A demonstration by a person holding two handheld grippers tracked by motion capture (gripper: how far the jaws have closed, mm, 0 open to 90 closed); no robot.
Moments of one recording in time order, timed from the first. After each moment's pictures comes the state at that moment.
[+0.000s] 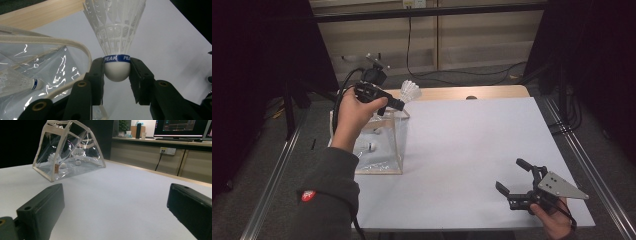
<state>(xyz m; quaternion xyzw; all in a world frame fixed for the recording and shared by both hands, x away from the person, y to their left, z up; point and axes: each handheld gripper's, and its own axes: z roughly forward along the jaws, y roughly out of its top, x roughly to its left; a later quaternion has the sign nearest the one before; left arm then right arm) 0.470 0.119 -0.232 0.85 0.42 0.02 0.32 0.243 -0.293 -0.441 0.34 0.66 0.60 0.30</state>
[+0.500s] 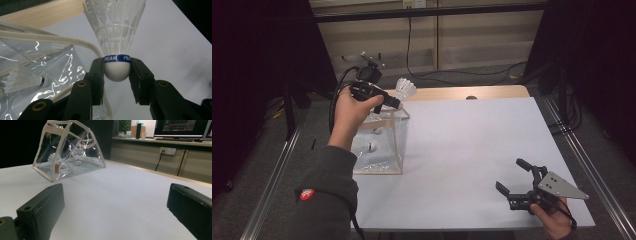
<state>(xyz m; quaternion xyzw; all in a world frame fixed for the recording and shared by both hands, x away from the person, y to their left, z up) 0.474 0.130 -0.231 0.84 0.44 0.03 0.32 0.242 -0.293 -0.441 0.34 0.66 0.60 0.30</state>
